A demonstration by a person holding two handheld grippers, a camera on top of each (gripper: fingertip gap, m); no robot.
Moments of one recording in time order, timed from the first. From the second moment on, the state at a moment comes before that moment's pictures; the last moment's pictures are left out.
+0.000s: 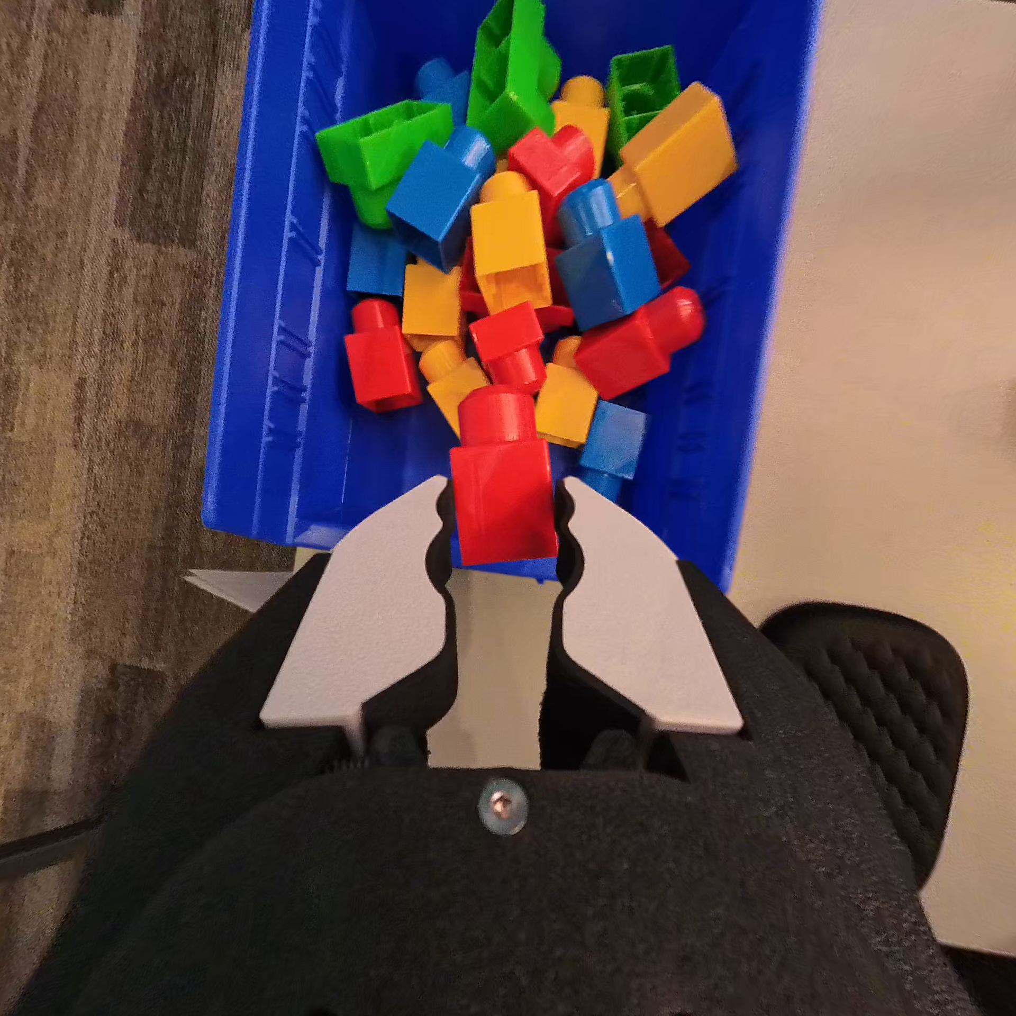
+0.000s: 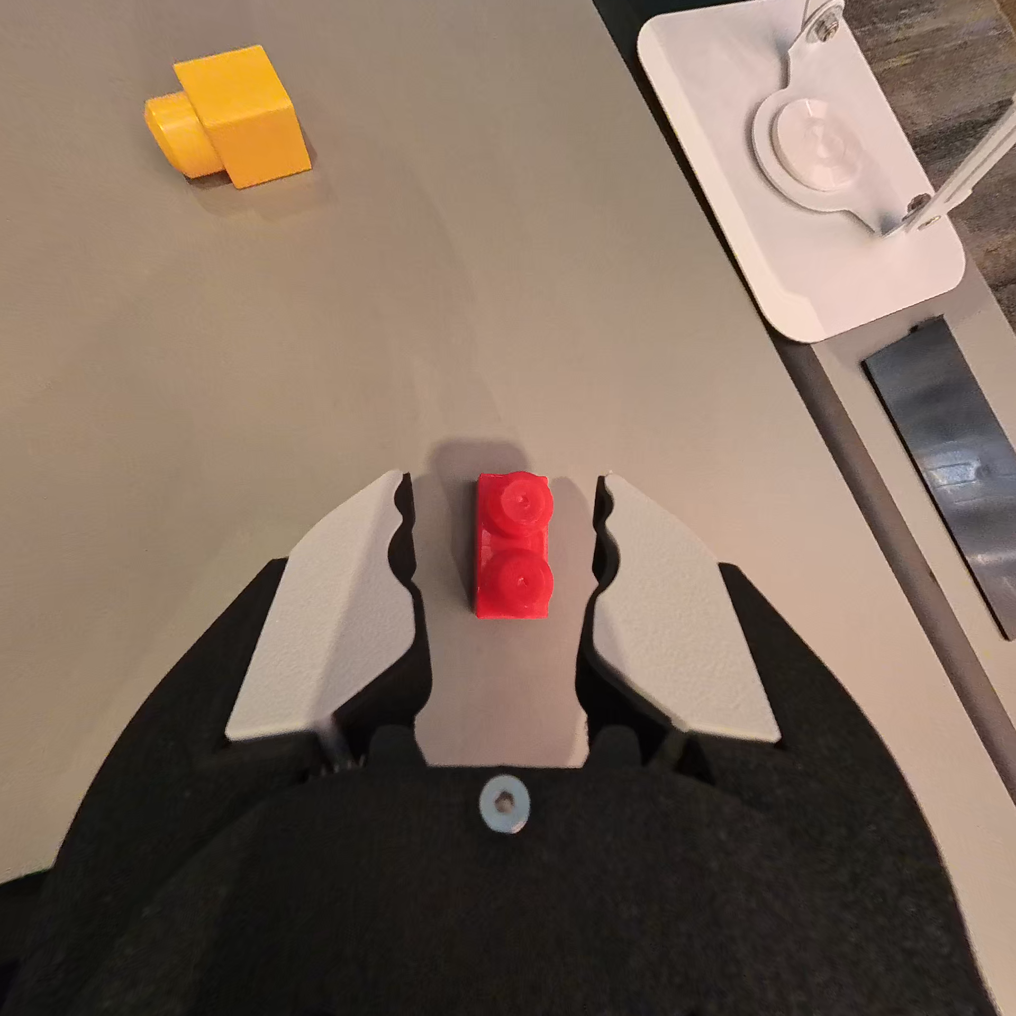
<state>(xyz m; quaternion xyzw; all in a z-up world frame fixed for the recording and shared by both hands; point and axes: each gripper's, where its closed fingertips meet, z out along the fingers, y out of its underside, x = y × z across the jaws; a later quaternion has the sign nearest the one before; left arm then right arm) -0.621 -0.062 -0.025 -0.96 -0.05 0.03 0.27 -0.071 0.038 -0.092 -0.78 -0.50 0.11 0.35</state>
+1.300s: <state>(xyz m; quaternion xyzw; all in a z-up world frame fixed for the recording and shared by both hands) -0.345 -0.002 -0.118 -0.92 0.25 -0.07 0.30 -0.061 0.034 -0.092 -0.78 -0.48 0.15 0.36</state>
